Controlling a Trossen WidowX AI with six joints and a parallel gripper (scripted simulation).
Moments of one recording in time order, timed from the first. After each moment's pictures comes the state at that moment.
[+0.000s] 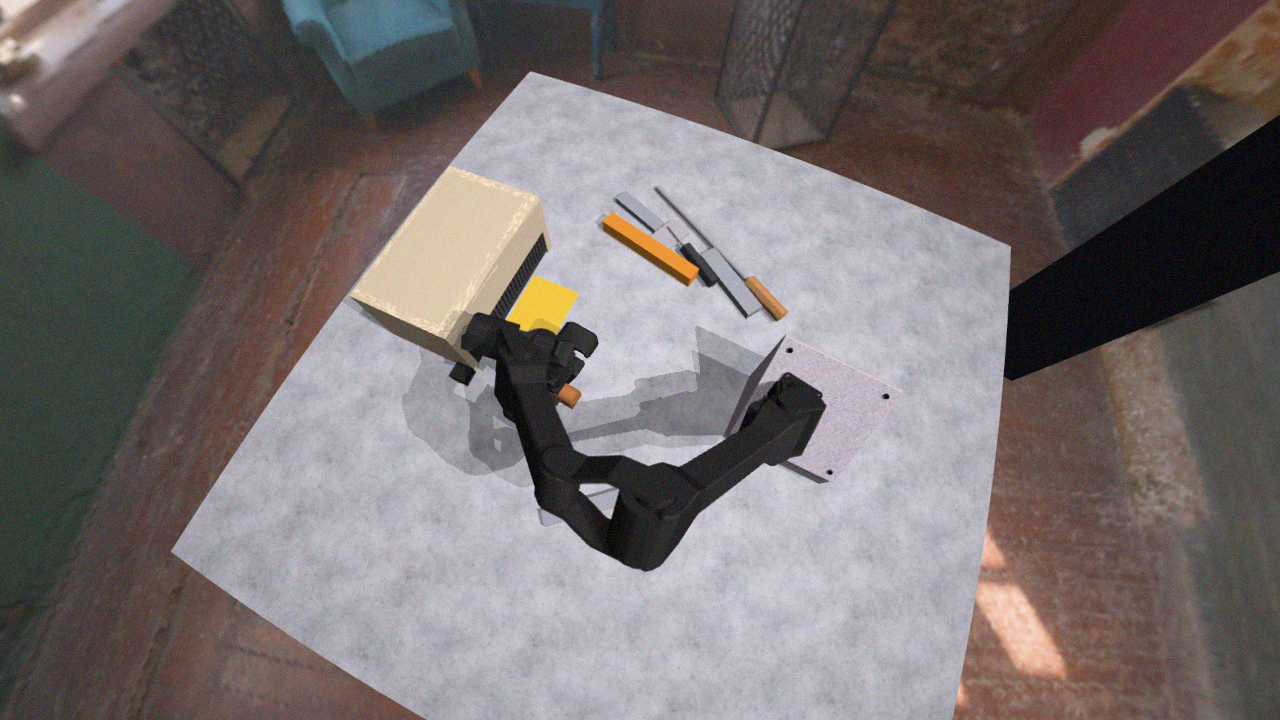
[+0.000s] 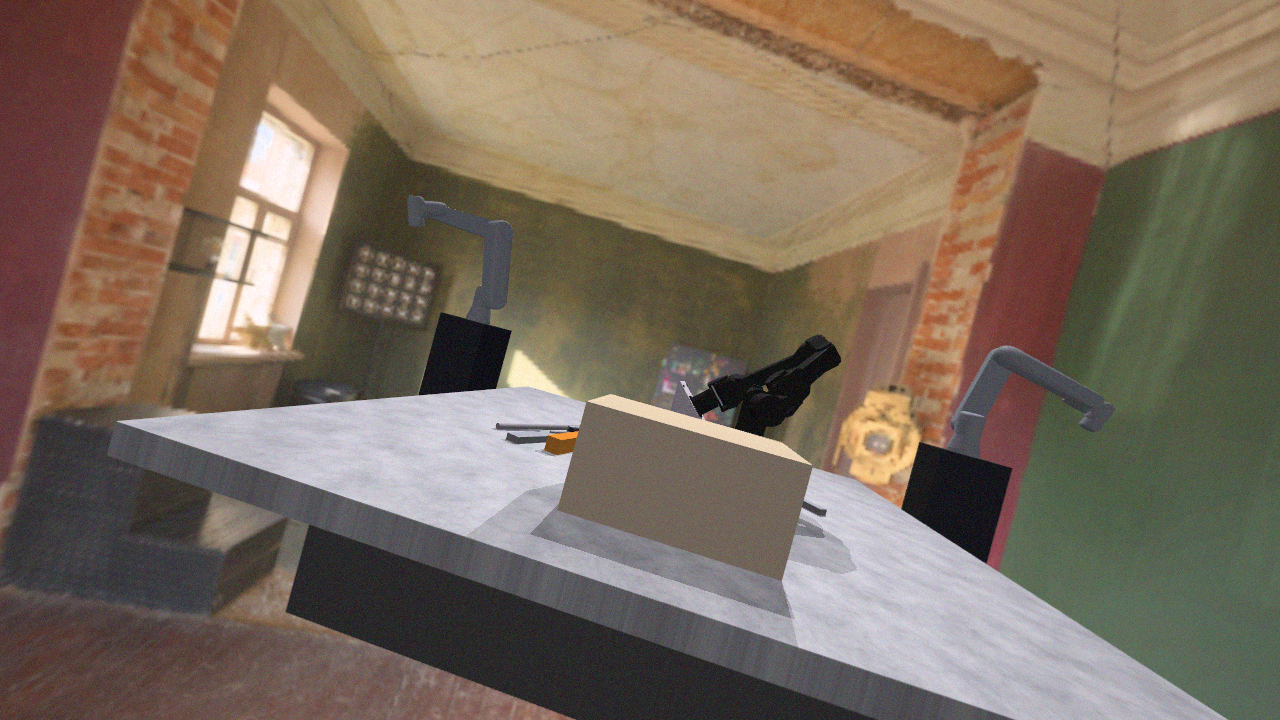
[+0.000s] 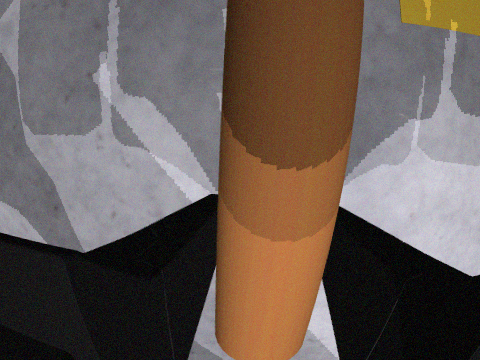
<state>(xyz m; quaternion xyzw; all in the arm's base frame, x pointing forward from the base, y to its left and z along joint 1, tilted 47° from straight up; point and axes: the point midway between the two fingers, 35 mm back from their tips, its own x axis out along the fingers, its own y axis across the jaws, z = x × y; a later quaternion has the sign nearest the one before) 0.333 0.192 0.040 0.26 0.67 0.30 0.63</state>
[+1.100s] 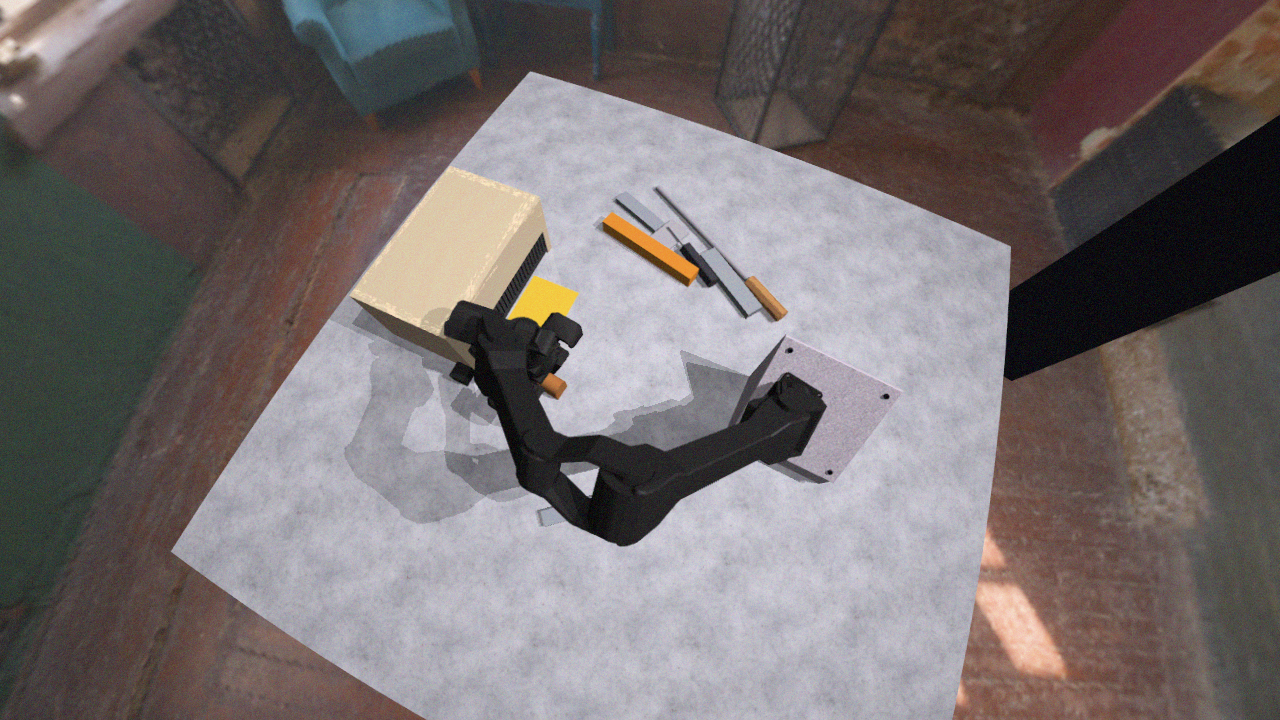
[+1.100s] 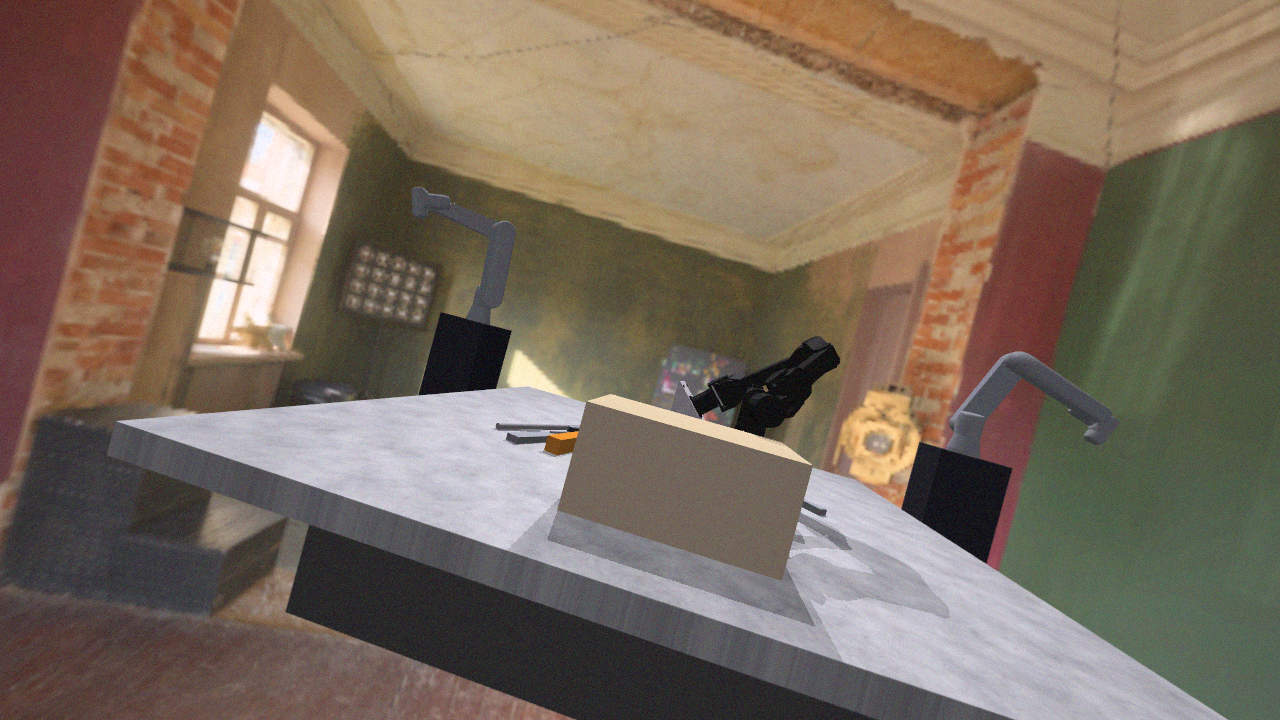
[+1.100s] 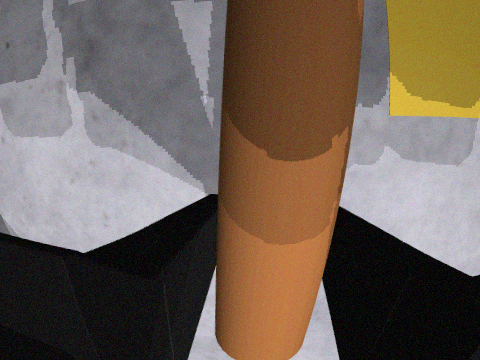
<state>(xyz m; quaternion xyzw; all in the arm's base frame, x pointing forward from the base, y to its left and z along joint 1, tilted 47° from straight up) 0.365 0.193 0.039 0.26 0.67 0.30 0.63</state>
